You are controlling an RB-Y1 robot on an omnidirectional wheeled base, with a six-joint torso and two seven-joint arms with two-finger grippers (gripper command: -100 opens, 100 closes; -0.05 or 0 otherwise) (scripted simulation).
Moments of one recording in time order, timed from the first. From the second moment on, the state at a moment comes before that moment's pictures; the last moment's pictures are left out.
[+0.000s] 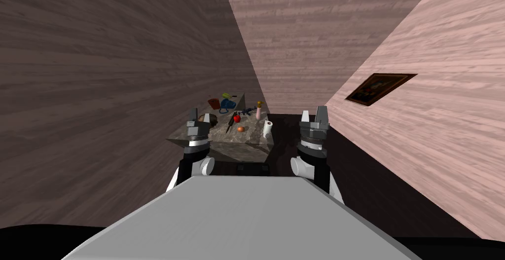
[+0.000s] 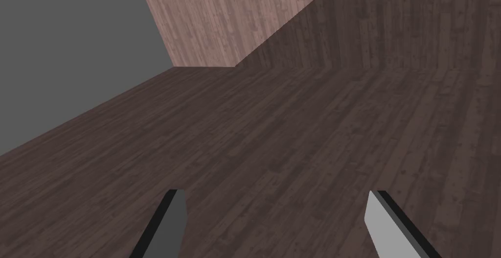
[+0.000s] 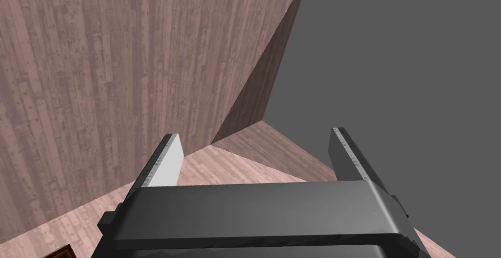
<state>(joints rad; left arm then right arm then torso) 0.54 0.04 -0.02 -2.35 -0.01 -0.44 -0.08 0.53 -0.01 -0.01 -2.35 0.02 -0.57 0.12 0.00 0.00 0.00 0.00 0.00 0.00</state>
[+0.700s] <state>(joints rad) 0.38 0.15 0.00 -2.17 -0.02 -0.33 -0.03 0.53 -0.01 -0.01 -2.35 0.02 -0.57 0.12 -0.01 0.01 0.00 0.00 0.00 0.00</state>
